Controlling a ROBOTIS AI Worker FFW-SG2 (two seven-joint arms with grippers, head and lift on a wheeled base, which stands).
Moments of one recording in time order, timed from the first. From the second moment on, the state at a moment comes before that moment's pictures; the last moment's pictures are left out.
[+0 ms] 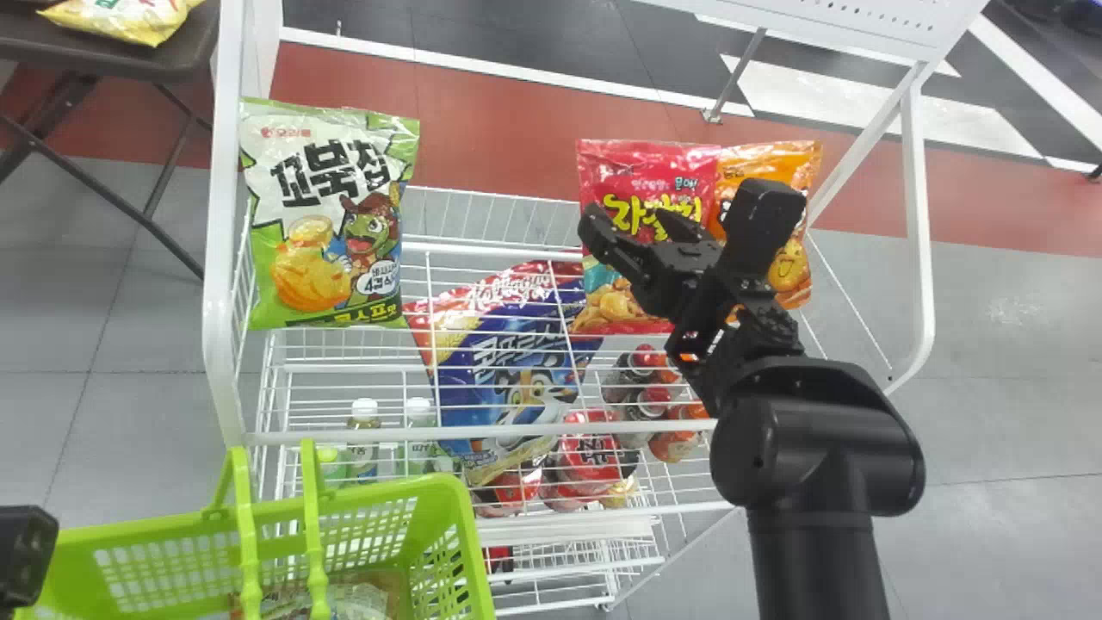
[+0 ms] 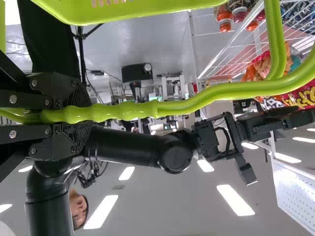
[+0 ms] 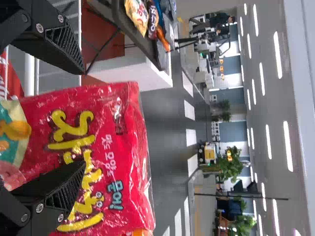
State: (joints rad) left arm 0.40 0.16 0.13 -2.08 0.81 1.57 -0.95; right arm 0.04 -0.08 -0.19 -1.83 -0.11 0.44 0.18
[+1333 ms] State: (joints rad) left arm 0.39 0.16 0.14 -2.06 0.82 1.57 -0.94; right arm 0.01 -0.08 -0.20 -1.65 -0.09 0.37 0.20
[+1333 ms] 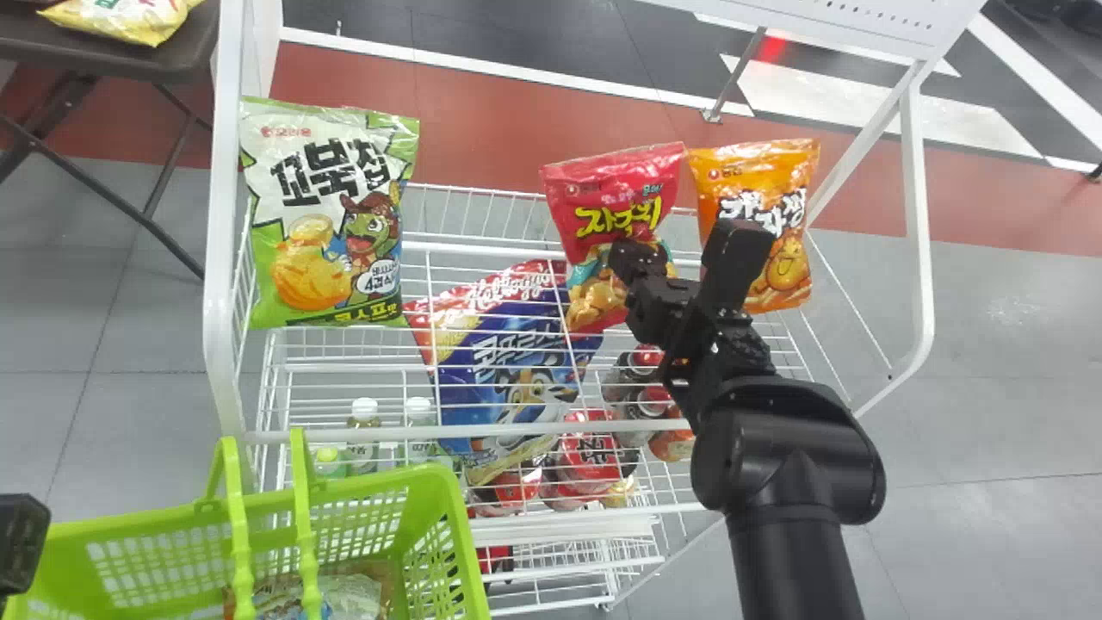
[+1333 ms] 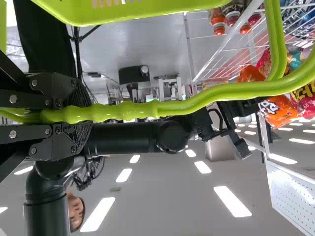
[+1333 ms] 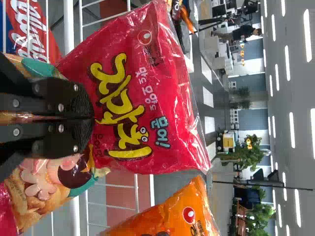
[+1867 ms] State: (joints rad) left arm 0.42 0.15 0.14 -2.10 0.82 1.57 -0.92; right arm 0.31 -0.08 -0.23 -2.08 -0.27 0.36 0.21
